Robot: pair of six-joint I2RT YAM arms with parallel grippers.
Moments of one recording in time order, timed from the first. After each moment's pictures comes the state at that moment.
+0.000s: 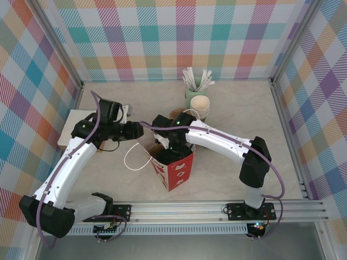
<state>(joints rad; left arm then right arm) -0.33 1.15 1.21 -0.97 0.26 -0.42 1.03 1.85 1.74 -1.36 -0.21 0.33</state>
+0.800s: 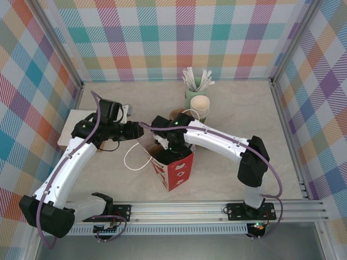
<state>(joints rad) -0.33 1.15 1.21 -0.96 0.26 -0.42 1.03 1.87 1.74 -1.35 -0.21 0.33</state>
